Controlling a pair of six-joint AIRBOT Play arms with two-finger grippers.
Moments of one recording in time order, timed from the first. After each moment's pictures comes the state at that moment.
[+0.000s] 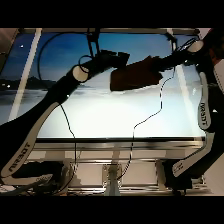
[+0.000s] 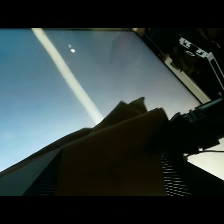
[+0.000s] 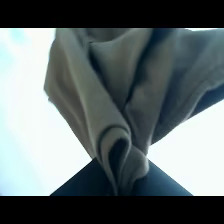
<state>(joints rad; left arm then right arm) -0.56 -1.47 1.43 0.73 -0.26 -1.05 -0.12 -1.83 1.91 -0.96 1.34 1.23</state>
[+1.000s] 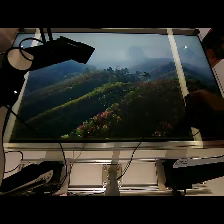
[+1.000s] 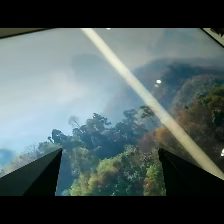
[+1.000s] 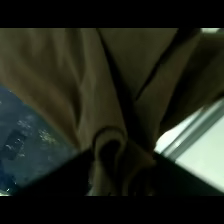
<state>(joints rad) -0.26 -1.22 1.43 0.93 -0.71 -1.05 -0.80 -1.65 1.91 -1.65 1.79 1.75</state>
